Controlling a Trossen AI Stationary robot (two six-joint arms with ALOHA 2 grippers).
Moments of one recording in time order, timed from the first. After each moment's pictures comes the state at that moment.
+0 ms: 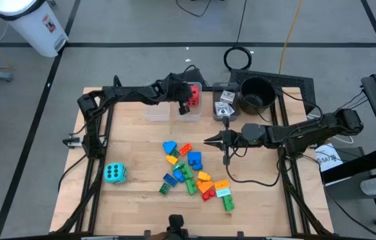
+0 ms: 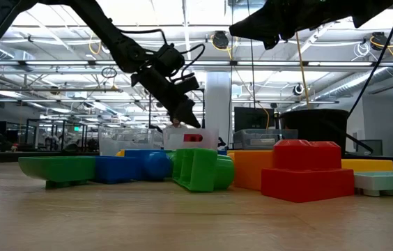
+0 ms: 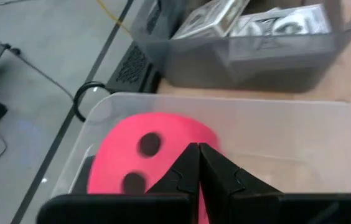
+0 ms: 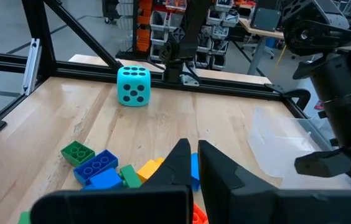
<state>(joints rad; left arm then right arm) 0.56 1.92 1.23 0.08 0.07 0.42 0.10 1.21 0.68 0.34 0.13 -0.09</state>
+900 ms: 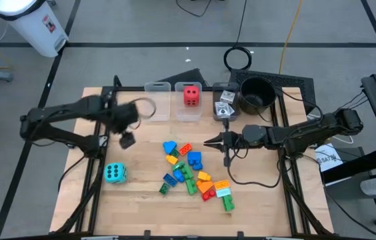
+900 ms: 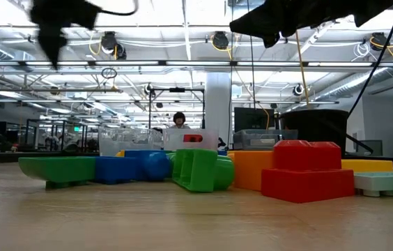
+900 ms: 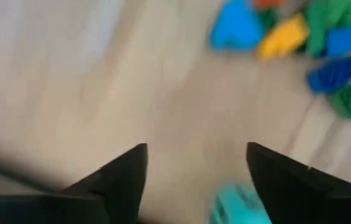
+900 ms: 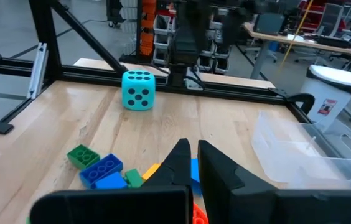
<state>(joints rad) 0.20 1.16 1.21 -1.42 0.03 -0.32 0.12 1.21 0.68 0.36 0.13 -0.09</state>
